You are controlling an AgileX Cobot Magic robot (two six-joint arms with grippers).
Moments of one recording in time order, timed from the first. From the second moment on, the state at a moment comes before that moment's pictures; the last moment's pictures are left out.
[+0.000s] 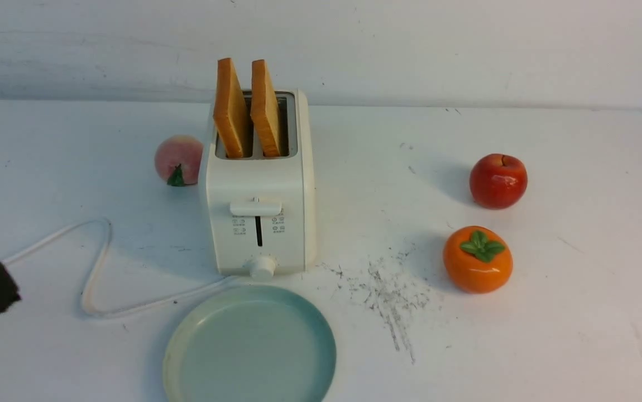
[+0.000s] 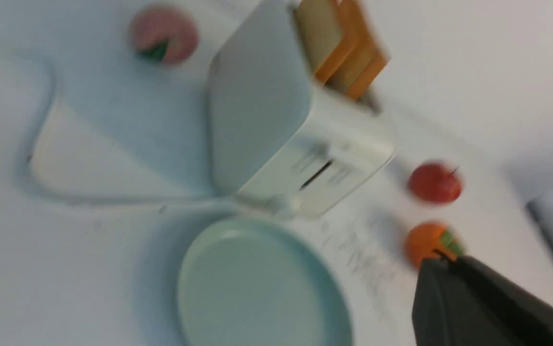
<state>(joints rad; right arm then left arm) 0.01 -0.01 0.02 0.76 0.03 0.34 -0.03 0.52 -0.60 -0.51 0.64 -0.20</state>
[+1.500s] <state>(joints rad) 0.01 0.52 -0.48 0.71 0.92 -0.21 -0.18 1.73 -1.45 -0.51 0.44 0.12</state>
